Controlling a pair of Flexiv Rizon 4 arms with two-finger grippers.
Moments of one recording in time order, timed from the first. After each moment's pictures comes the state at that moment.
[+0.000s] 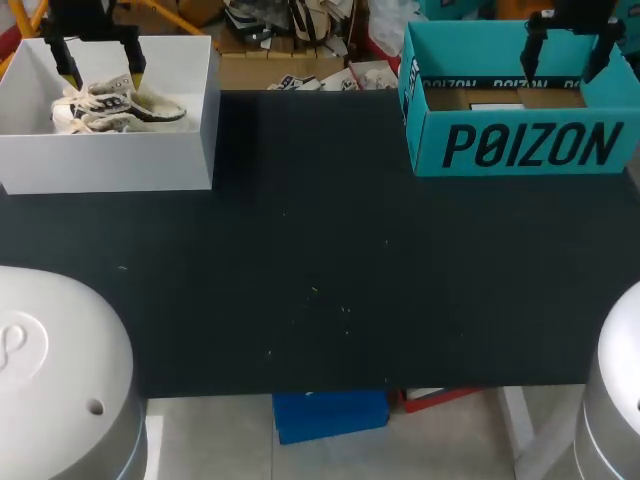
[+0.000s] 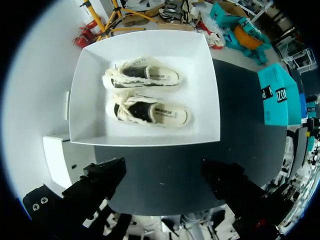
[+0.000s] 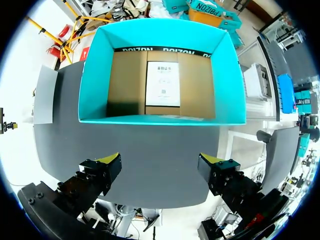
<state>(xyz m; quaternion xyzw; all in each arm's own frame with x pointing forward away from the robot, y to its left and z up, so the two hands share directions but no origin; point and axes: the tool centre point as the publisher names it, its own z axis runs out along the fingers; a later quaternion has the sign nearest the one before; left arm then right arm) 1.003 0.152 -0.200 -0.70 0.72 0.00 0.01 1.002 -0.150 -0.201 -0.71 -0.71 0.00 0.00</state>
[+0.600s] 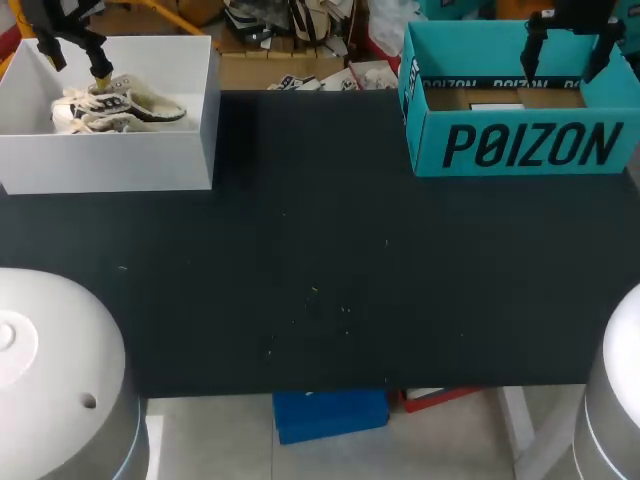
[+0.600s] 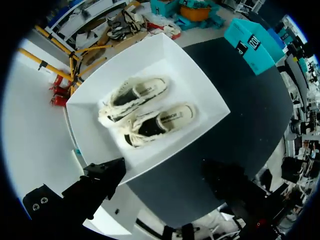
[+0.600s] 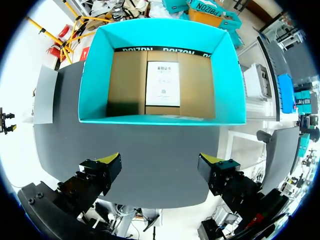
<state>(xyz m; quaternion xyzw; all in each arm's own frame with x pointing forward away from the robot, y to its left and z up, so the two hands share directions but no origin) 1.022 0.197 -0.198 -0.47 0.88 -0.02 0.04 1.002 -0.150 -0.200 -0.71 -0.71 0.00 0.00</state>
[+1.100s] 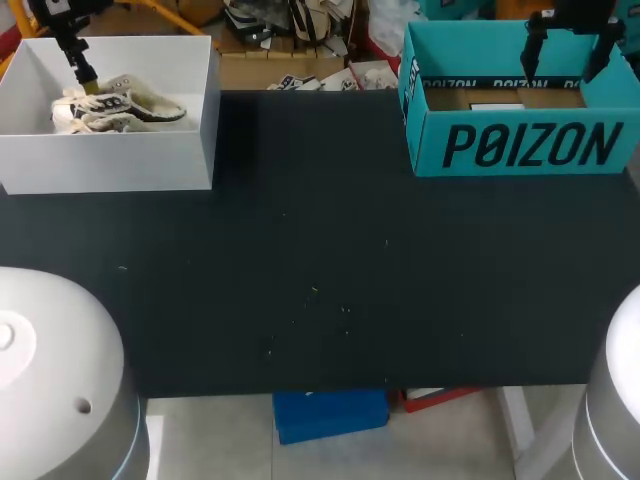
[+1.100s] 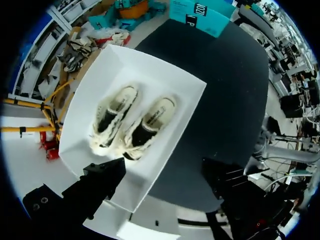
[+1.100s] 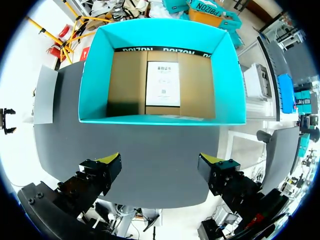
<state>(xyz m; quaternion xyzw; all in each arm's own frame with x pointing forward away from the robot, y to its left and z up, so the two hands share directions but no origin) 1.027 0.199 -0.200 -0.24 0.97 -0.02 0.00 1.002 -0.150 -0.201 -0.71 -0.71 0.00 0.00</state>
